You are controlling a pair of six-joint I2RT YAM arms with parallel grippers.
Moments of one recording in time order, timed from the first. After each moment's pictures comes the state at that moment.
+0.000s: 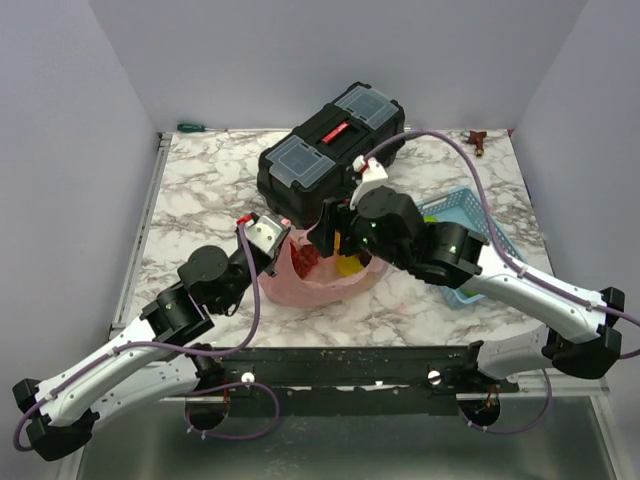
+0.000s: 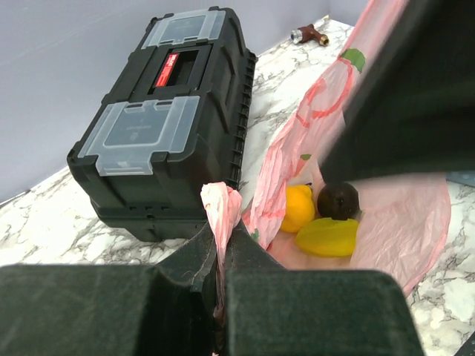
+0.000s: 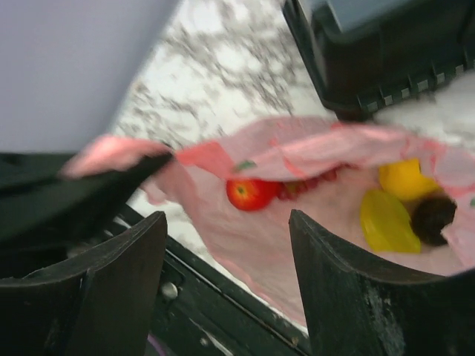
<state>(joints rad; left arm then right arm) -0.95 0.66 0.78 -0.14 -0.30 0.15 1.13 1.35 1.59 -0.63 0.37 0.57</state>
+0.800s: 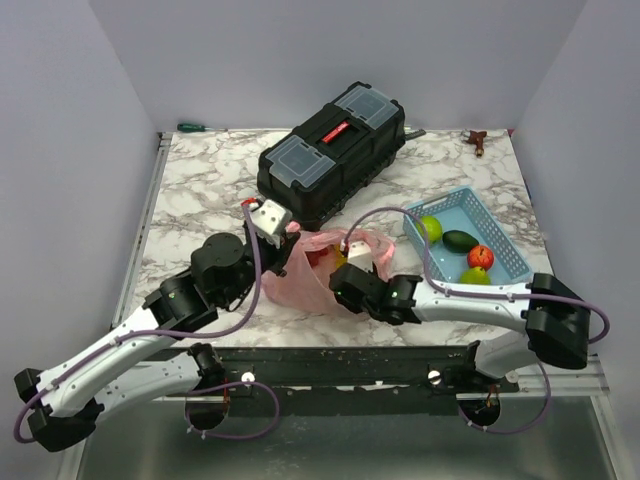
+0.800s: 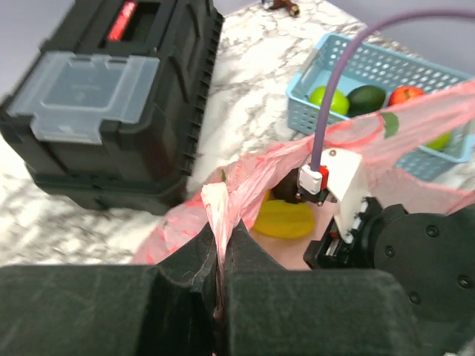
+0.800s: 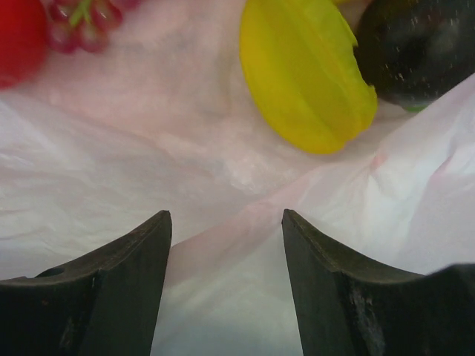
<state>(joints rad) -0.95 0.75 0.87 -0.25 -0.28 0.00 1.16 1.47 0.93 -0.45 0.49 0.70</state>
